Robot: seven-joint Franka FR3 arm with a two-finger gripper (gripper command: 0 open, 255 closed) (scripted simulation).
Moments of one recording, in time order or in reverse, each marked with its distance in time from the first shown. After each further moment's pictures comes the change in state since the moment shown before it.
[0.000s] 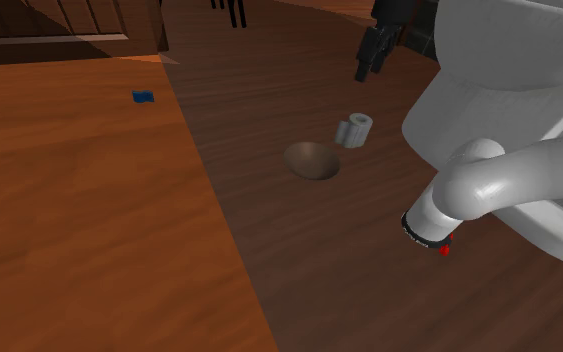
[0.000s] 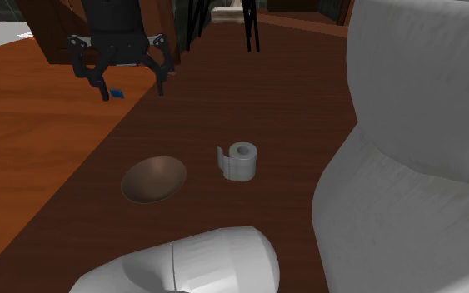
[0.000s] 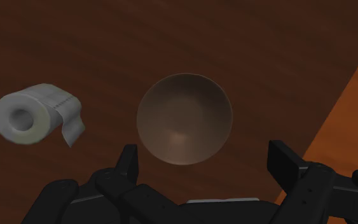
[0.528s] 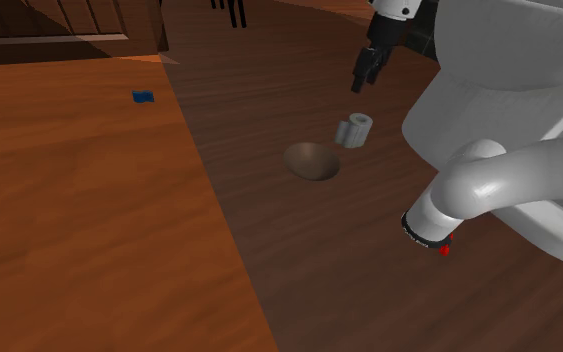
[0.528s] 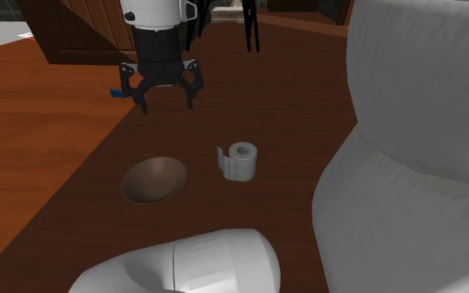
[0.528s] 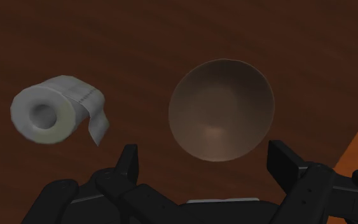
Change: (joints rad) arm -0.042 0.009 -0.077 -0.134 -0.061 0.168 -0.078
